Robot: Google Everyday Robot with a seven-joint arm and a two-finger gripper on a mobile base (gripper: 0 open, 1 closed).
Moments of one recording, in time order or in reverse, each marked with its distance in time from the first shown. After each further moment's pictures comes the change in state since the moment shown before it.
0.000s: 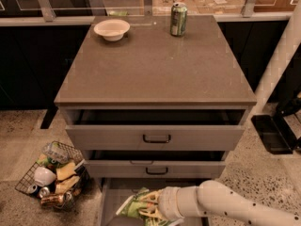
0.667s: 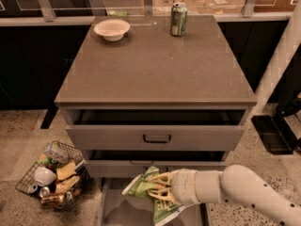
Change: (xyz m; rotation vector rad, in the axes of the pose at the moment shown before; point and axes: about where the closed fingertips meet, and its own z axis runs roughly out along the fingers) arm -0.071 -0.038 -0.086 0.104 -0.043 -0.091
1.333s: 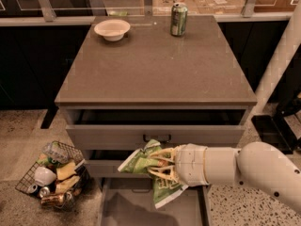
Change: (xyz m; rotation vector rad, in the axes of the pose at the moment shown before) arm -0.098 -0.052 -0.062 0.098 -0.009 -0.141
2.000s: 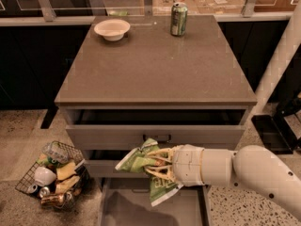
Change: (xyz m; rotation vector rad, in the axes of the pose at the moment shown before) arm 0.000 -0.003 0.010 0.029 -0.031 -0.023
